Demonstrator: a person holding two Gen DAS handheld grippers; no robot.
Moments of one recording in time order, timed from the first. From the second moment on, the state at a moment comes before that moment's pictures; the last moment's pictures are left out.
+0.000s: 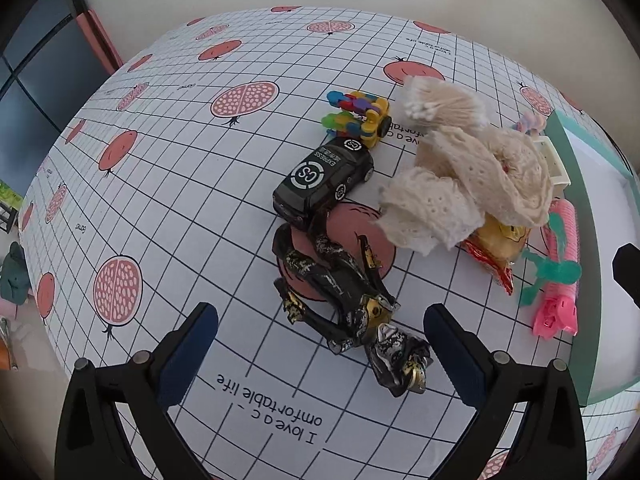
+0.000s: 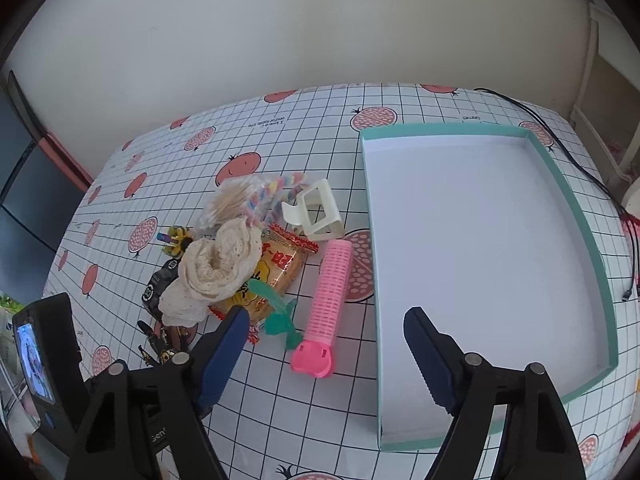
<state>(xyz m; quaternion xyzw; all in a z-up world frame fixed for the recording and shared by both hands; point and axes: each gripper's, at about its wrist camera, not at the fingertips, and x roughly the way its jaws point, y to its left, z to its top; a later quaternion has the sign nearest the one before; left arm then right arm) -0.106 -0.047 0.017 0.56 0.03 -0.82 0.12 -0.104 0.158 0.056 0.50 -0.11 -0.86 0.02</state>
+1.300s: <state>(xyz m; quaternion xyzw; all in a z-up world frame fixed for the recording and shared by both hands) -0.108 -0.034 0.010 0.61 0.06 -0.79 0.09 -0.125 0.123 0.024 0.55 -0.09 -0.83 0.06</state>
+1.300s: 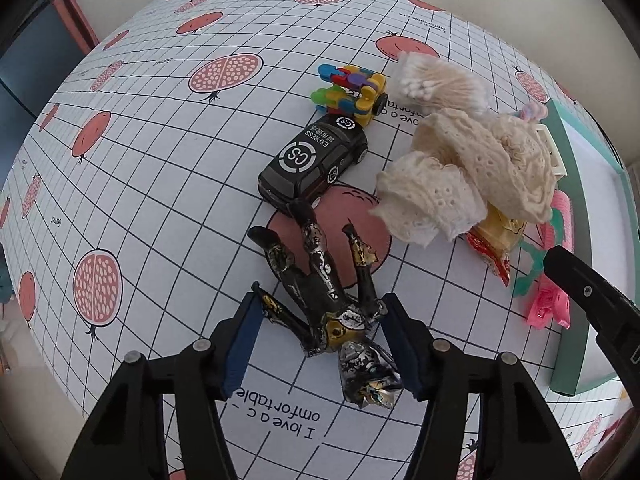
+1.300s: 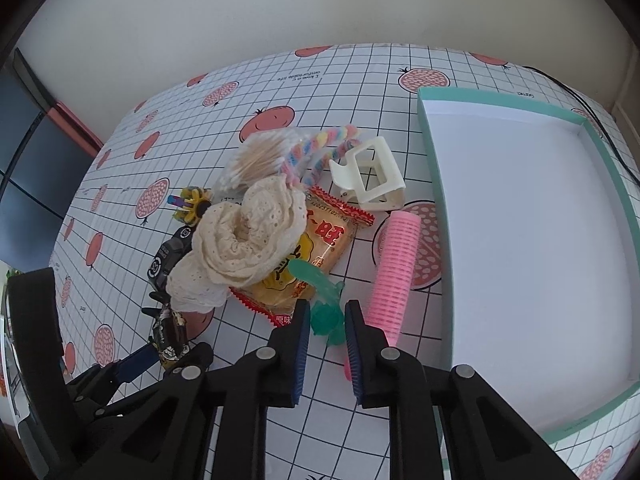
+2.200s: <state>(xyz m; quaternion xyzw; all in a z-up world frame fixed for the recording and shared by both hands) -0.109 -0.058 0.051 0.57 0.11 -0.81 0.06 -0.113 0.132 0.079 0.50 -0.11 -0.85 0.08</state>
